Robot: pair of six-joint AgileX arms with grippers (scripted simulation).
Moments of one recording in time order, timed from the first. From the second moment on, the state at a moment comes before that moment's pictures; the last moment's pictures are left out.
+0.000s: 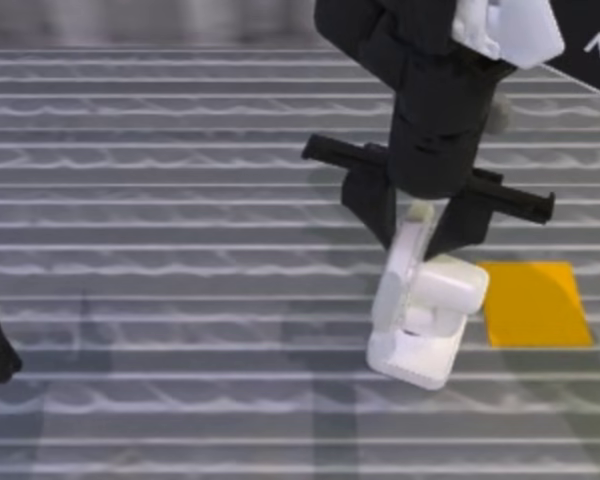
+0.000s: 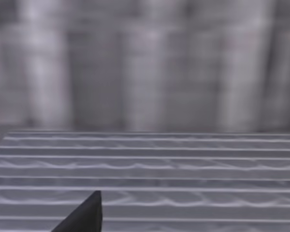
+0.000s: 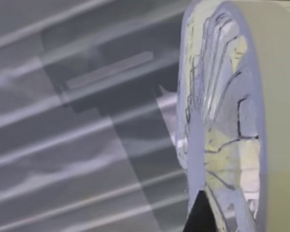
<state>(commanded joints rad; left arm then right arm) 0.00 0.00 0.00 0.00 0.00 0.00 0.68 2.01 1.88 -1.43 0.00 1.06</state>
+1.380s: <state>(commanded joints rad) 0.00 0.00 0.00 0.00 0.00 0.00 0.41 1.91 1.71 -1.51 -0.04 -0.59</state>
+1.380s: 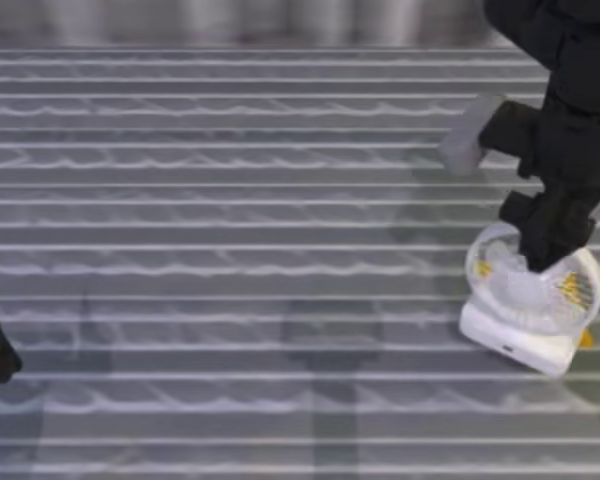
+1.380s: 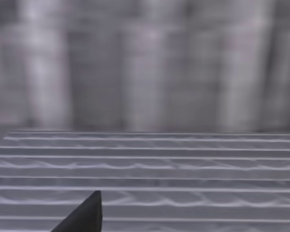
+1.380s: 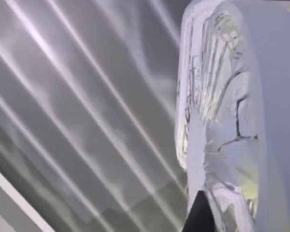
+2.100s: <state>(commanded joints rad) 0.00 0.00 0.00 0.00 0.00 0.00 0.28 1.83 1.67 -1.41 0.00 -1.31</state>
